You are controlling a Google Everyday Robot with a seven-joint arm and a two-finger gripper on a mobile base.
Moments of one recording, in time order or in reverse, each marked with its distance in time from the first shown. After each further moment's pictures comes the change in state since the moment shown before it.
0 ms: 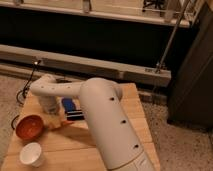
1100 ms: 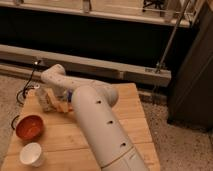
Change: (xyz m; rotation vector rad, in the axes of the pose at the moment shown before) arm -0.056 0.088 -0.004 -0.073 -0.043 0.127
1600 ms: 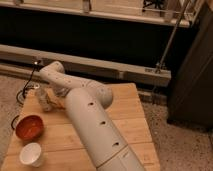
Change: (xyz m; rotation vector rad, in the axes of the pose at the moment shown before) arm 0.011 0.024 -0.008 -0.022 -0.012 -0.010
